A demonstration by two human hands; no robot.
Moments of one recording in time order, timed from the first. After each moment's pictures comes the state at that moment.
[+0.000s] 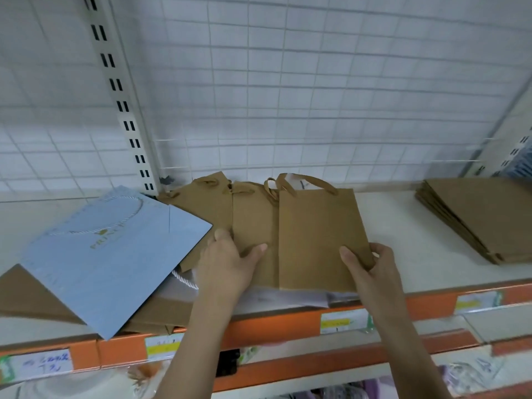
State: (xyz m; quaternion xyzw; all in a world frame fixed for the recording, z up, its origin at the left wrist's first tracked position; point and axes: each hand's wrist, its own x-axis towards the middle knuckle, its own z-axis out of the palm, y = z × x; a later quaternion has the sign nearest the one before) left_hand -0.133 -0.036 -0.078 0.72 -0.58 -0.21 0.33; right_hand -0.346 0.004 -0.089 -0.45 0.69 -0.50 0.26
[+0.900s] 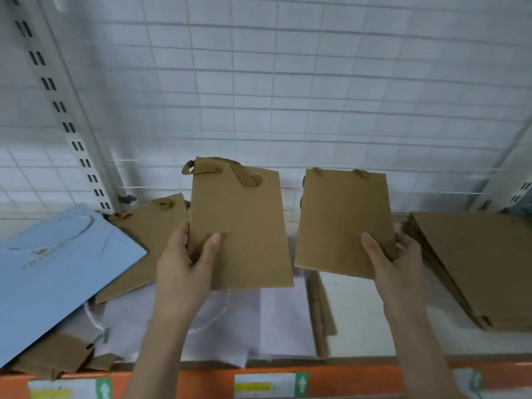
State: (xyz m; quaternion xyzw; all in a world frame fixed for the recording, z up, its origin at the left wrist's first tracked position) left_hand -0.223 -0.050 -0.043 0.61 -0.51 -0.21 0.56; right_hand -0.487 -0.075 -0.060 -0.43 0.63 -0.60 0.27
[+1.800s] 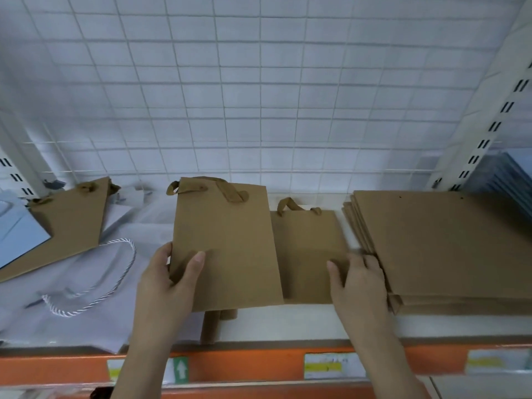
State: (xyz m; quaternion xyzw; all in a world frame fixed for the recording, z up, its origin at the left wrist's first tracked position) left_hand -0.352 -0.031 -0.085 0.66 -0.48 -0.23 0.53; right_hand -0.590 -0.055 -0.107 -0.58 0.77 -0.28 0.07
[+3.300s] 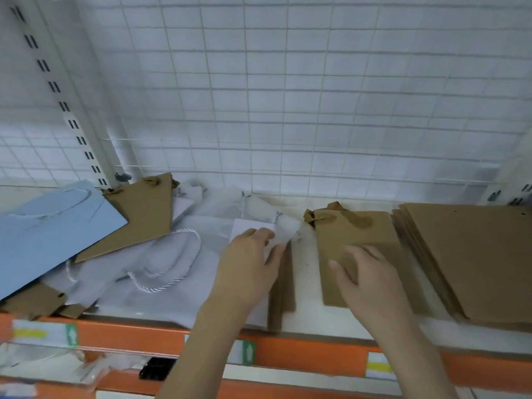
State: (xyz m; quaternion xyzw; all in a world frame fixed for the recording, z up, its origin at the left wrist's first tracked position) left_hand -0.341 -0.048 -0.066 0.65 -0.67 -0.09 0.35; right_hand -0.521 -0.039 -0.070 -0.70 0.64 -0.29 0.10
